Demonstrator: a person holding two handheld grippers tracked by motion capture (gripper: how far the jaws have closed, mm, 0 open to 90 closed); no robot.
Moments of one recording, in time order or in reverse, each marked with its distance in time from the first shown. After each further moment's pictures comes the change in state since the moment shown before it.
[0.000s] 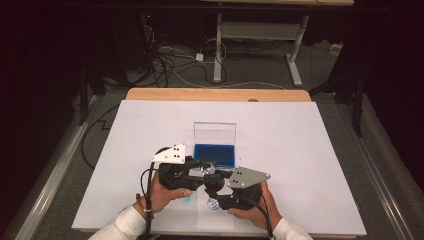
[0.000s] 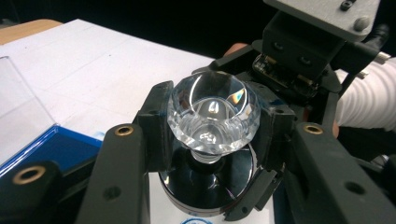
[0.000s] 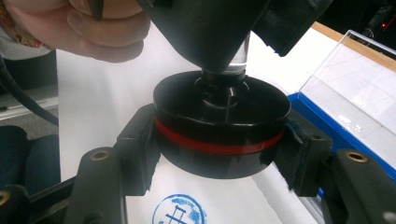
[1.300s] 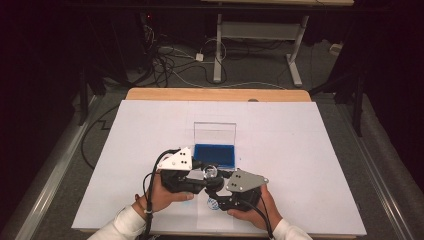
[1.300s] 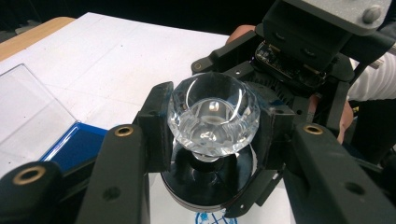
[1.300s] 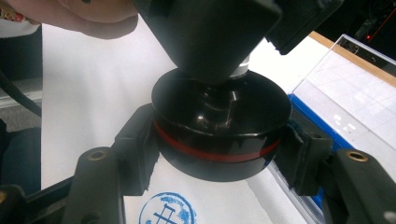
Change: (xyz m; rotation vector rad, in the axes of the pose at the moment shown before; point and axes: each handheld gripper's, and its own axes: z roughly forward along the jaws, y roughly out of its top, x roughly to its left) left arm -0.013 0.009 0.004 0.100 0.082 0.116; right arm 0.003 -0.006 0.004 -0.012 -0.036 -0.052
